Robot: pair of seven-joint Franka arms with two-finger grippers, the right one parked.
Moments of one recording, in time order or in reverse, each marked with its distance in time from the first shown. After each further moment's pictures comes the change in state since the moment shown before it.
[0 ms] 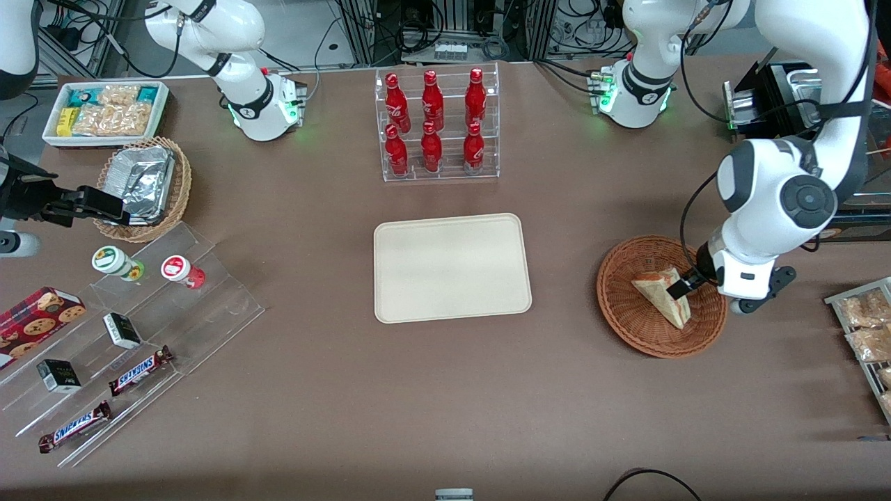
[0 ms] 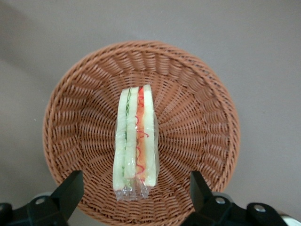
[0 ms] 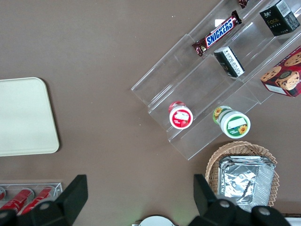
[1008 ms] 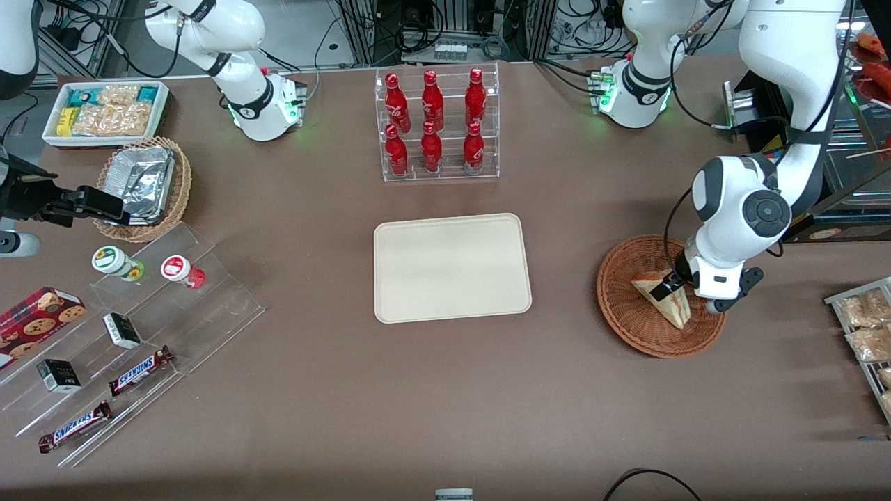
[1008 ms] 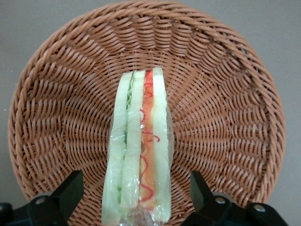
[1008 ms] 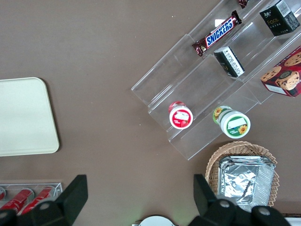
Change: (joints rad) arm 0.000 0.075 0.000 -0.100 0.000 0.170 -0.037
